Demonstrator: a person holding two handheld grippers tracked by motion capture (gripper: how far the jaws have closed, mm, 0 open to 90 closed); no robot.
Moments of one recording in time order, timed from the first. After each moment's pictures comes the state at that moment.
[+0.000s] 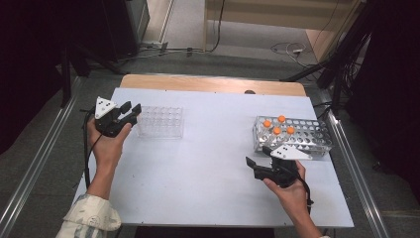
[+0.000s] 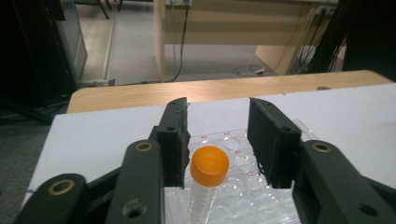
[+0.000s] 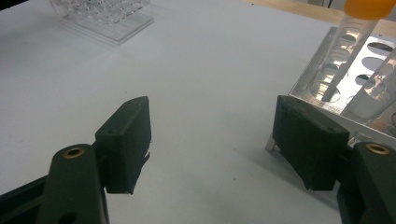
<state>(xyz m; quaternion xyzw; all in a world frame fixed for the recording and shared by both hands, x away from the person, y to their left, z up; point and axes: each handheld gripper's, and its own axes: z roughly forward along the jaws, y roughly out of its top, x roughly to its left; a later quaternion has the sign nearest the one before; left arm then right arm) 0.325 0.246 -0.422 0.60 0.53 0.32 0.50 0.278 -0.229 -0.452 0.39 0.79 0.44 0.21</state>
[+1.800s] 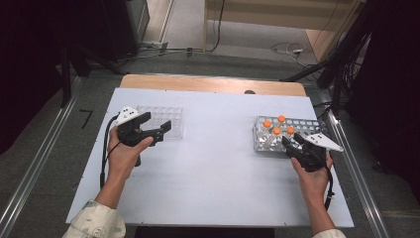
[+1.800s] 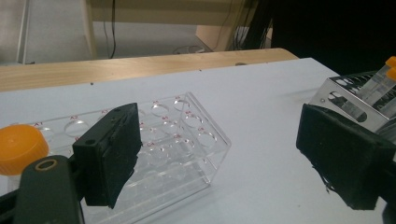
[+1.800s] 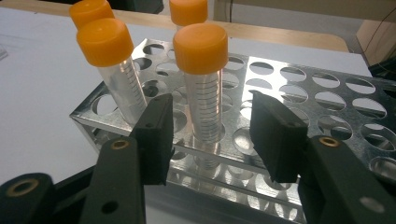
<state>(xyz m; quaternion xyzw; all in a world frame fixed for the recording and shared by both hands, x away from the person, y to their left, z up) 0.313 0.191 -0.427 0.66 0.48 0.23 0.52 0.324 -0.307 -0.457 0.49 0.70 0.42 0.30</state>
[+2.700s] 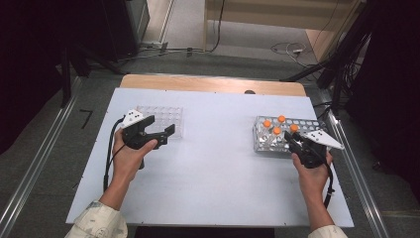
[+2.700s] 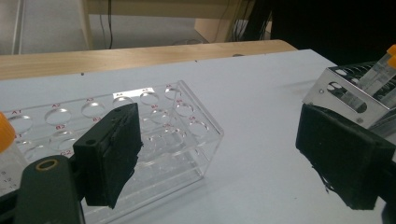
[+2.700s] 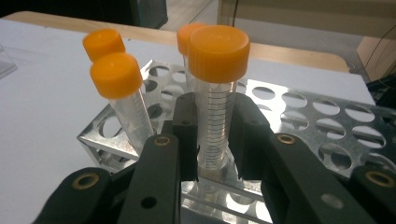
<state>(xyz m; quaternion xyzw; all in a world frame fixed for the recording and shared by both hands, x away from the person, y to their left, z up) 0.312 0.182 -0.435 0.67 0.48 0.22 0.52 0.326 -0.304 -0.445 0.47 0.70 0.44 0.32</state>
